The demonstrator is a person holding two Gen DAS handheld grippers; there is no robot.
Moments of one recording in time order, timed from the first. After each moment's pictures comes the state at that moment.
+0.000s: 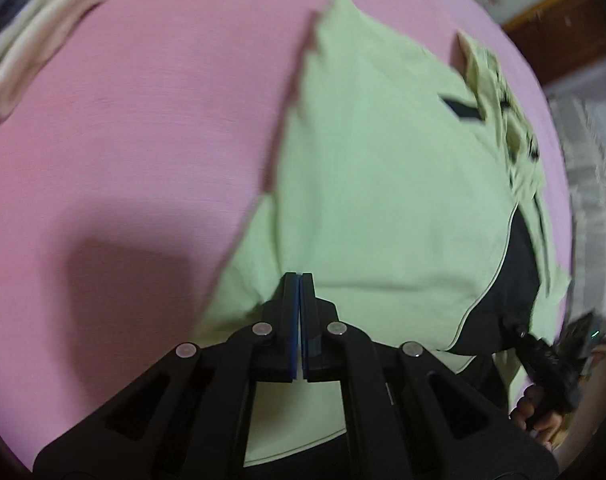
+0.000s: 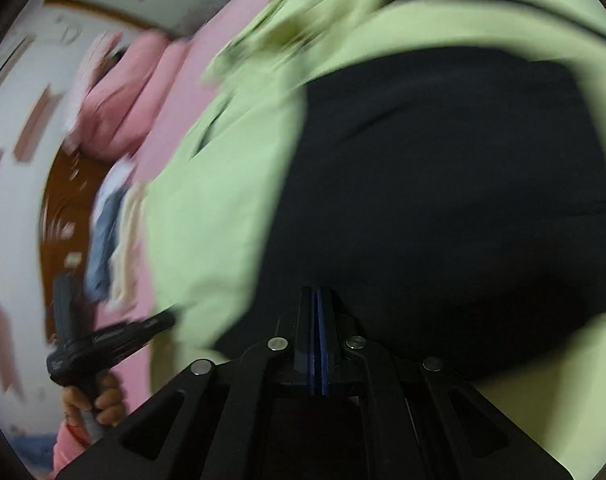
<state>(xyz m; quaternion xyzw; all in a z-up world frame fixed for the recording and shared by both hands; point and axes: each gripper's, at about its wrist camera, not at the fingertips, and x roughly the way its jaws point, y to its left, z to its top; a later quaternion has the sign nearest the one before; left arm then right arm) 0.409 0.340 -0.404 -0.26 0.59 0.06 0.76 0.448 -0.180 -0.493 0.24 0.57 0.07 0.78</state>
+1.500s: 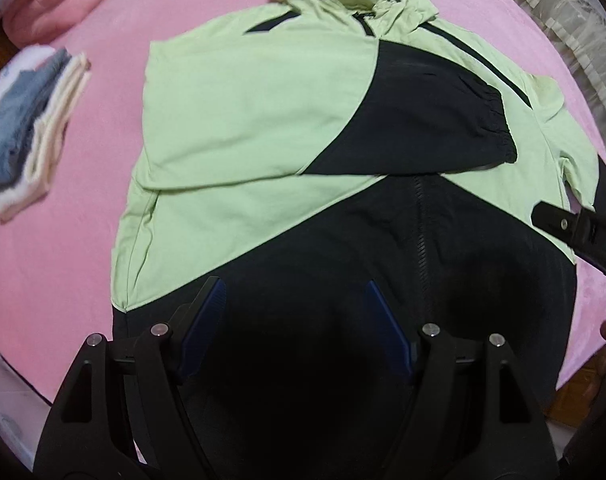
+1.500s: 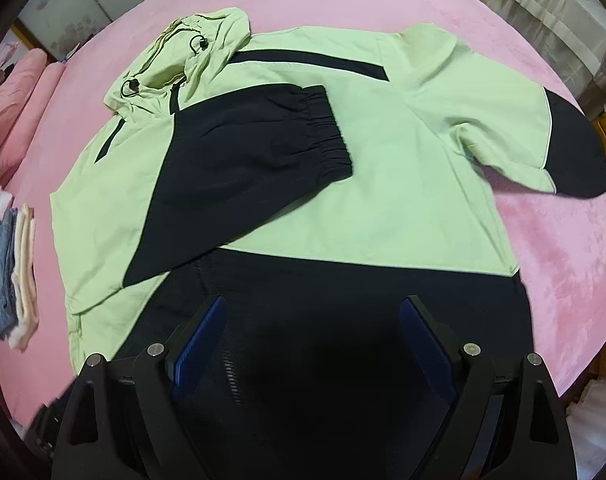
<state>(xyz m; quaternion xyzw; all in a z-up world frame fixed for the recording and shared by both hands) 0.324 0.121 -0.316 0.03 0.61 0.02 0.79 0.307 -0.149 -0.367 0.12 0.61 -0.12 0.78</state>
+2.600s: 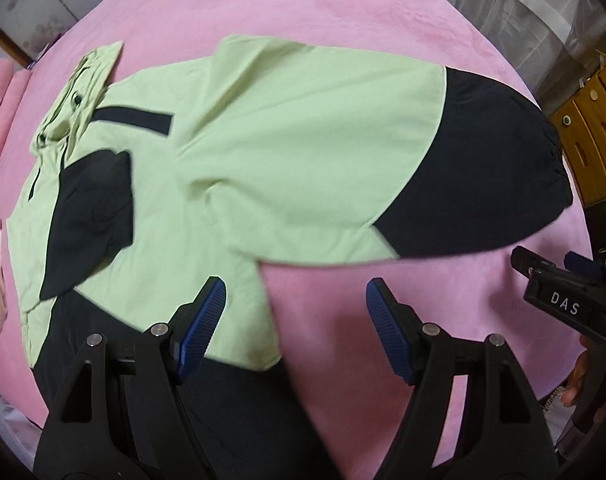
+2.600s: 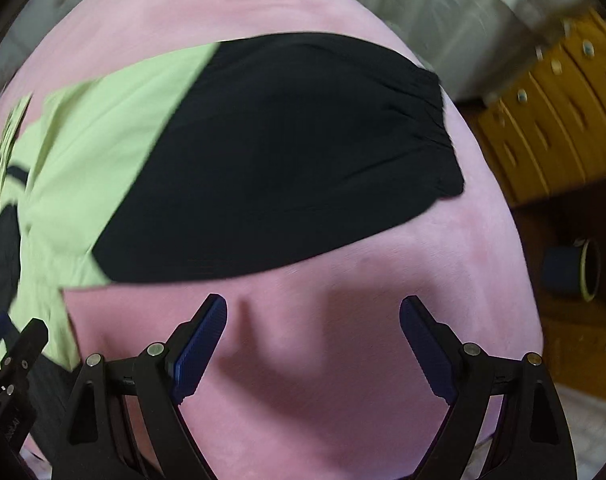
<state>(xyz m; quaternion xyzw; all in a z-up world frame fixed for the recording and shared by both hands) 0.350 -0.345 -0.337 0.16 0.61 -0.08 0.77 0.249 -0.657 -0.424 0.15 0.64 -0.21 0.72</state>
